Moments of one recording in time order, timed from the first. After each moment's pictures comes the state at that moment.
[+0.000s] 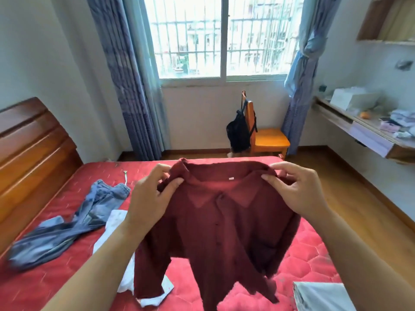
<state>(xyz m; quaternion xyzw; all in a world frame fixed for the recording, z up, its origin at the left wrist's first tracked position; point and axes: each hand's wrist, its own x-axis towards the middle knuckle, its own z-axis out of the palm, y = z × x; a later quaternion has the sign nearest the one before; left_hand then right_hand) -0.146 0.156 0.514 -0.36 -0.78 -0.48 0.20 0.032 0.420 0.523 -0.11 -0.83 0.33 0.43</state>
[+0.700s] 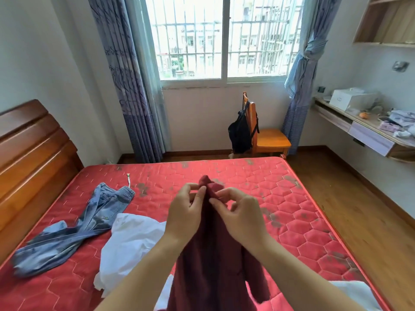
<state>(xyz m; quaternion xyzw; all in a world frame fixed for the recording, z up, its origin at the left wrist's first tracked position) -0.133 0.155 0.496 -0.29 -0.76 -0.58 -0.03 -0.042 0.259 0.499 -0.15 -0.82 0.42 0.36</state>
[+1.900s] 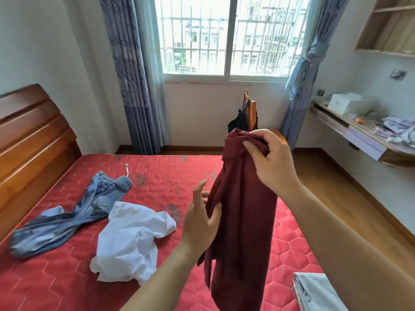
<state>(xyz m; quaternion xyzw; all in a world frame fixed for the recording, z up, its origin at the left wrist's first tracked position) -0.091 0.154 0.442 -0.33 -0.76 -0.56 0.02 -0.030 0.300 0.579 -0.05 -0.81 0.36 0.46</state>
